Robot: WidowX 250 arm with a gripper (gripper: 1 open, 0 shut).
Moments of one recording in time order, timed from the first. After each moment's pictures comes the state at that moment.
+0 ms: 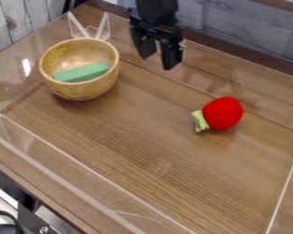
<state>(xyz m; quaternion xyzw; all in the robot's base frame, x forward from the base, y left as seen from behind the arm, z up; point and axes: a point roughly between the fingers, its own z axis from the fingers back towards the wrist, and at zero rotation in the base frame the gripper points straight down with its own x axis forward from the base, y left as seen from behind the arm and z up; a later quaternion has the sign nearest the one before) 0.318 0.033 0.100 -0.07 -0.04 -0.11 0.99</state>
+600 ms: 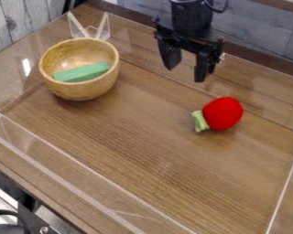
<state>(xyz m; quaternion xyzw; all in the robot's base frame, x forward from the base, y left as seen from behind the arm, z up) 0.315 -0.006 0.105 -0.03 -0.05 -0.06 1.00</state>
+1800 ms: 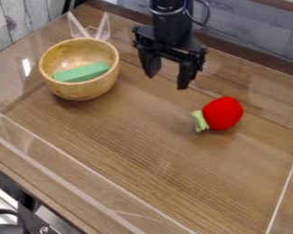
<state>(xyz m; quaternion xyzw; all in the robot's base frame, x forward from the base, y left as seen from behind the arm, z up) 0.295 0.010 0.100 -0.01 -0.06 0.00 1.00</state>
